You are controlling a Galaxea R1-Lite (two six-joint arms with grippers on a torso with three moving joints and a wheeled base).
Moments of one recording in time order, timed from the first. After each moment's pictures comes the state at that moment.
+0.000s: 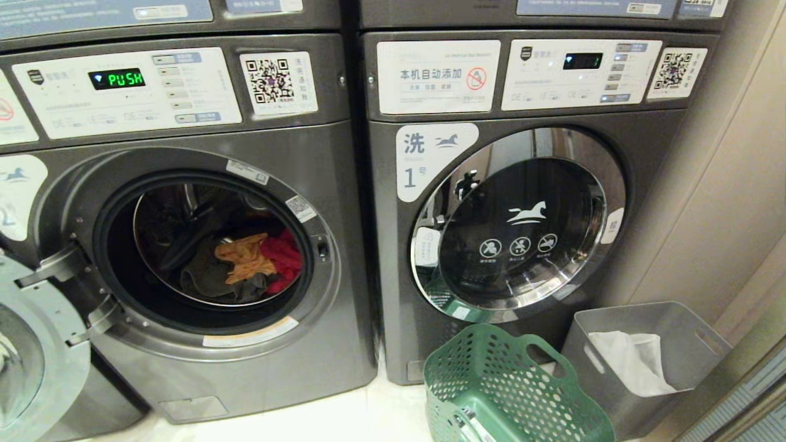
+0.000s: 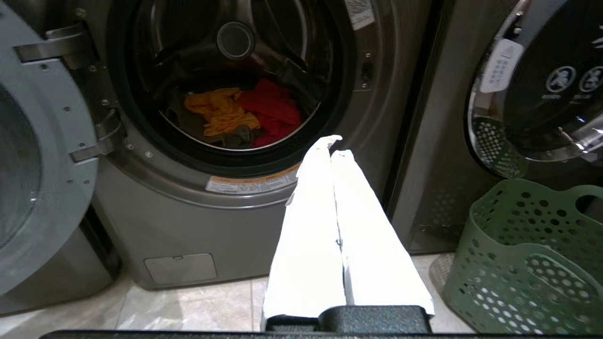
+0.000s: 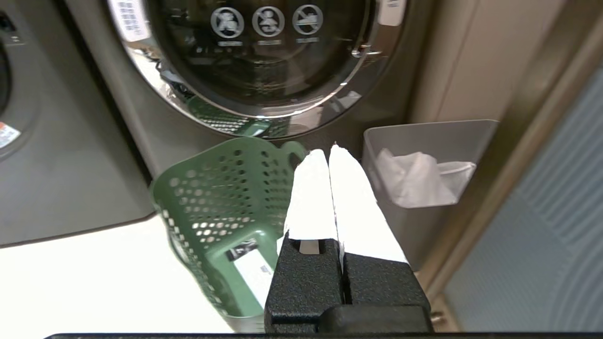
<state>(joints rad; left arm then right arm) 0.00 0.00 0.00 -0.11 0.01 -0.01 0.00 0.00 0.00 0.00 -0.01 0.01</state>
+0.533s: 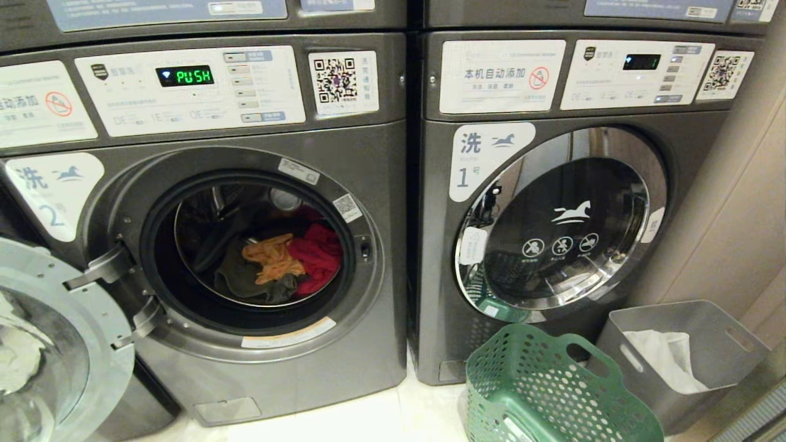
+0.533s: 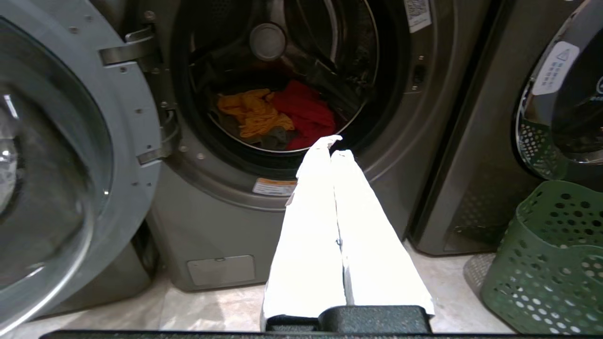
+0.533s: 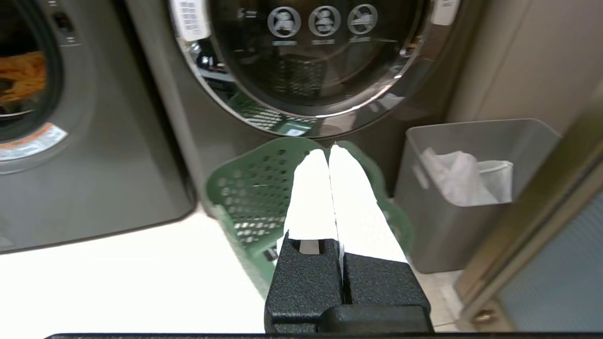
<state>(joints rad) 0.00 0.00 0.00 -0.11 0.01 -0.01 0.00 0.00 0.00 0.00 -0.01 0.01</state>
